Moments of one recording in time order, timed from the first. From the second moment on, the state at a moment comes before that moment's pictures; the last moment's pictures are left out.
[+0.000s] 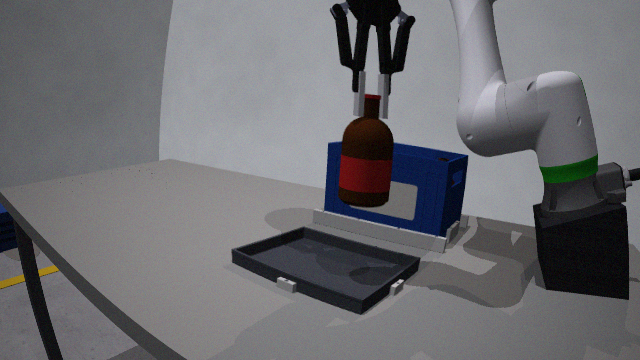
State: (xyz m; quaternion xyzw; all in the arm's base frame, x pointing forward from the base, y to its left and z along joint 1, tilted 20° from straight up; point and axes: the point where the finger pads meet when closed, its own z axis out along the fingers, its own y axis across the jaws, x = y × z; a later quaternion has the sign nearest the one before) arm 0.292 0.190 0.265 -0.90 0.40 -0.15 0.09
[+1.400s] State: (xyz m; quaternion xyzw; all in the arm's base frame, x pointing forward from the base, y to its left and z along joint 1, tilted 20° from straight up) arm 0.315 0.192 0.200 -0.90 0.40 -0.15 0.09
